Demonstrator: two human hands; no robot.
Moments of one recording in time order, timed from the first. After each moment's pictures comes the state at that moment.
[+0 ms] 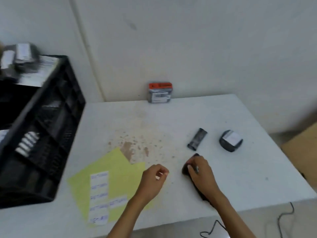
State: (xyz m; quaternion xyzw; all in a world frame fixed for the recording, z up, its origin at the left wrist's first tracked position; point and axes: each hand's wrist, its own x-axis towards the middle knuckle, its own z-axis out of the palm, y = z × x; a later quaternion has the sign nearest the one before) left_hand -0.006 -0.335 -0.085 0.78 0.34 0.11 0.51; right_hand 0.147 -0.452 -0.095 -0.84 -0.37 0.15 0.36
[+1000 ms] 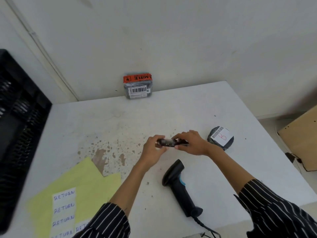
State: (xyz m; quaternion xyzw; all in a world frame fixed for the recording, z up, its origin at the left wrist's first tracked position) left_hand 0.155 -0.289 -0.111 0.75 0.37 0.10 0.54; right_hand 0.325 -0.387 -0.117 -0.78 -0.56 0.24 0.11
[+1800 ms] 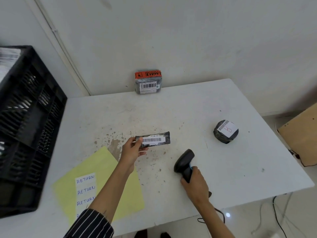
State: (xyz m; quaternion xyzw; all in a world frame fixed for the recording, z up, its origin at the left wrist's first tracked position) left_hand 0.055 -0.256 -0.106 0.50 0.46 0.21 0.70; right_hand 0.146 -0.467 -0.156 -0.92 -0.22 0.24 0.20
